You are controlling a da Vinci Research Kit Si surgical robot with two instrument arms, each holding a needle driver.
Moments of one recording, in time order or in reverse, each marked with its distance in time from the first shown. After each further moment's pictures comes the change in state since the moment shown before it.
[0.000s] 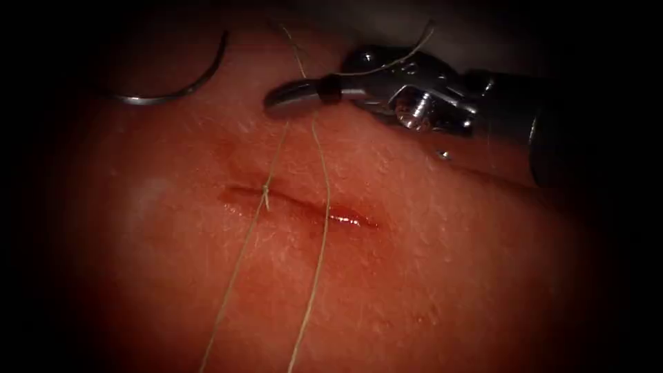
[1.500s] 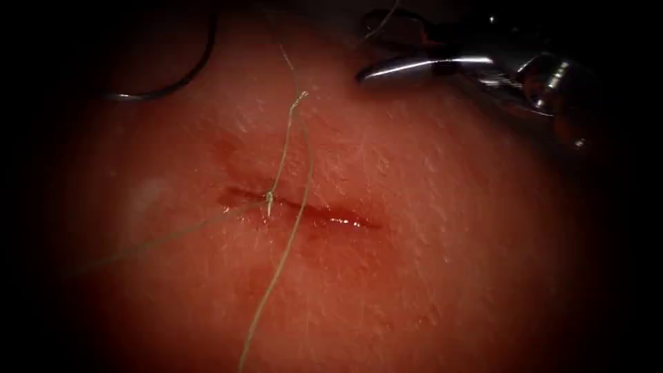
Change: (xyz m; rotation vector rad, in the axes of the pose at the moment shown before) right arm 0.008 -0.005 -0.012 -0.326 0.162 0.158; left arm 0.016 -0.017 -0.002 0.253 -0.433 0.397
